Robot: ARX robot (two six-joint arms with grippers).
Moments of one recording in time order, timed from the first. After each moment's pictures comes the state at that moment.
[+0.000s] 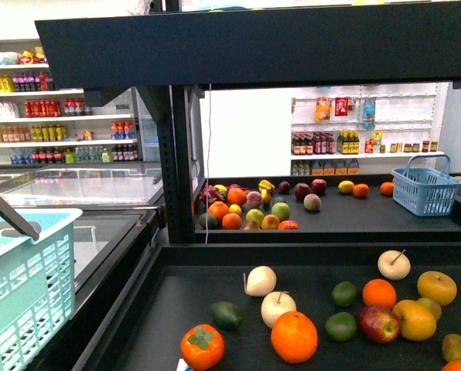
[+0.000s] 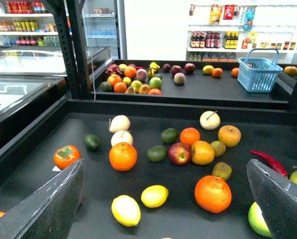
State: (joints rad) left arm 0.31 1.69 1.02 0.56 0.42 -1.05; right arm 0.00 0.00 0.02 0.00 0.00 0.00
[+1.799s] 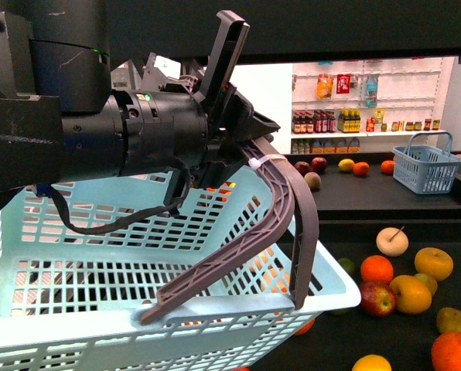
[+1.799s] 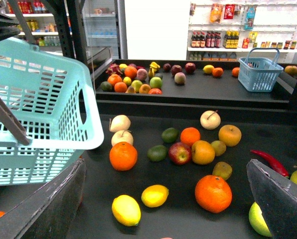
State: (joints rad) left arm -0.41 1.82 1.14 0.63 0.51 -1.00; right arm 0.00 0.00 0.02 0.00 0.00 0.00
